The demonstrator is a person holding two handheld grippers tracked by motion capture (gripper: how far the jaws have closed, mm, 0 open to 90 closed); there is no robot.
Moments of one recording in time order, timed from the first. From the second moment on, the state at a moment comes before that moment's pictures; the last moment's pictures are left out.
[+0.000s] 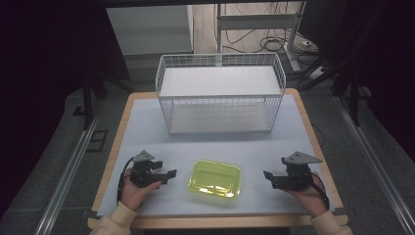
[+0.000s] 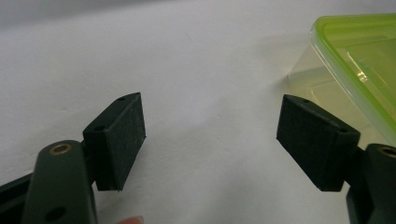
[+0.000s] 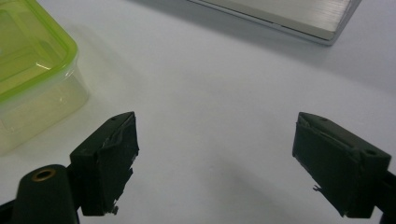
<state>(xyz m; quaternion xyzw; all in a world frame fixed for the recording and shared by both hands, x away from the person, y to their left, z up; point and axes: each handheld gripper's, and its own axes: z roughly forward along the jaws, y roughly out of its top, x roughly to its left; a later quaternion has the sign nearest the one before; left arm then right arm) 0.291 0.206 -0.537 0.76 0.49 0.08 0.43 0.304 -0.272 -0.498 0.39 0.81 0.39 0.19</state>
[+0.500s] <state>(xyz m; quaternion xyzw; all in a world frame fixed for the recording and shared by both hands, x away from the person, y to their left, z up) 0.287 0.206 -0.536 0.76 0.48 0.09 0.43 0.301 -0.269 -0.494 0.39 0.81 0.41 0.17</state>
